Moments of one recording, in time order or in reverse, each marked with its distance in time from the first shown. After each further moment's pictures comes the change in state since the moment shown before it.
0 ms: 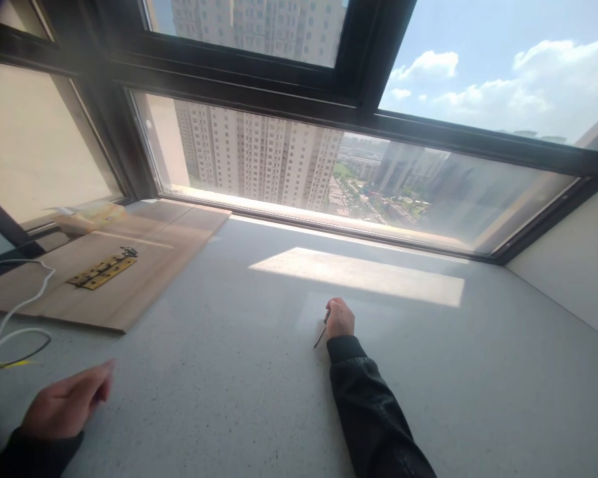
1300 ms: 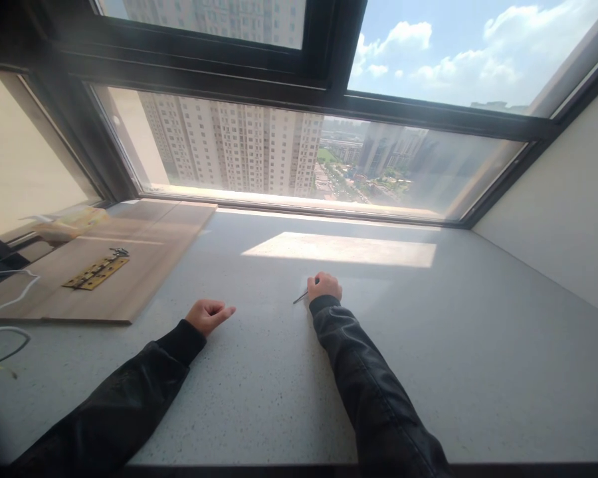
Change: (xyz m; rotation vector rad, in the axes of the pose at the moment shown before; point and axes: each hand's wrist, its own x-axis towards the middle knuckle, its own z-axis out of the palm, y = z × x) left_hand 0.094 0.064 0.105 -0.259 -0.261 0.345; right_hand 0.011 0.009 0.018 -0.755 0.131 -0.101
